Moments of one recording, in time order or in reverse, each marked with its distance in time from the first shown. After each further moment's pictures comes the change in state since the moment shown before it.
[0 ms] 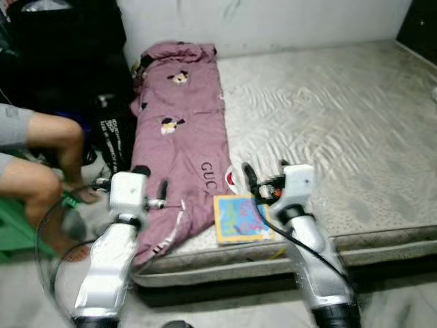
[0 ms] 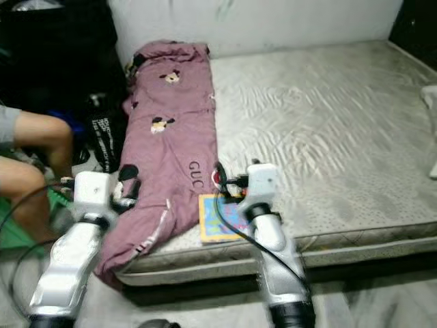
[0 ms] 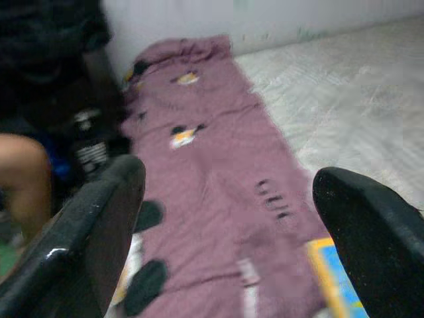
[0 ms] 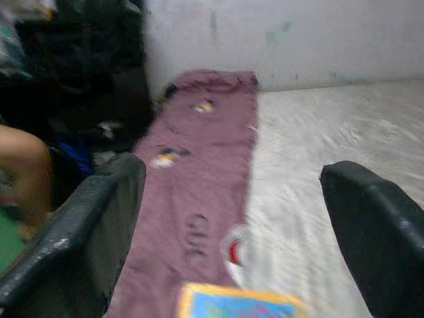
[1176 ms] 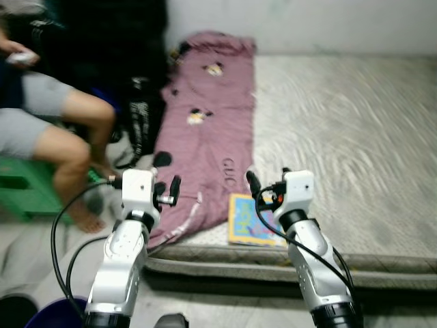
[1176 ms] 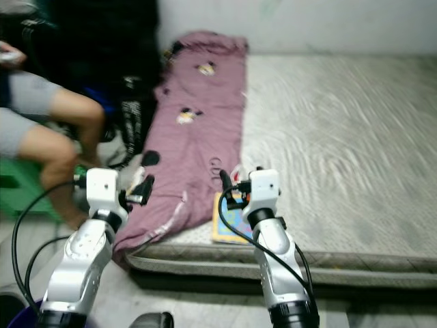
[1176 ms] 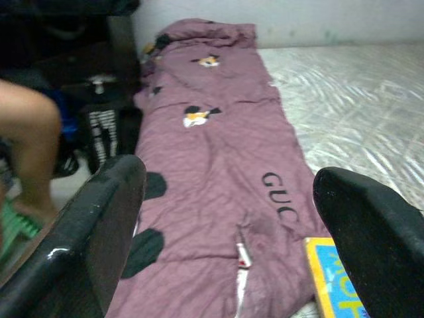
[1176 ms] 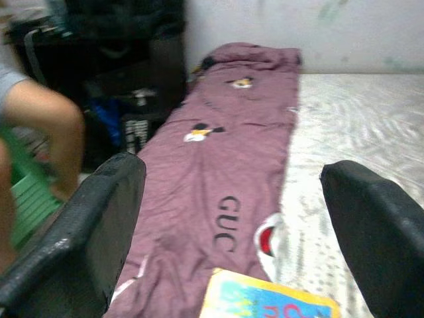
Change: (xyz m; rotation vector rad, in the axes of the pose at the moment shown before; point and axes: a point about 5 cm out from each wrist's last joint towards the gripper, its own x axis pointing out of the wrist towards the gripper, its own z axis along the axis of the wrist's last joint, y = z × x) left arm 0.005 -0.002 0.001 -0.073 0.013 -0.007; right arm 0.003 0.005 -0.010 0.002 0.022 0.000
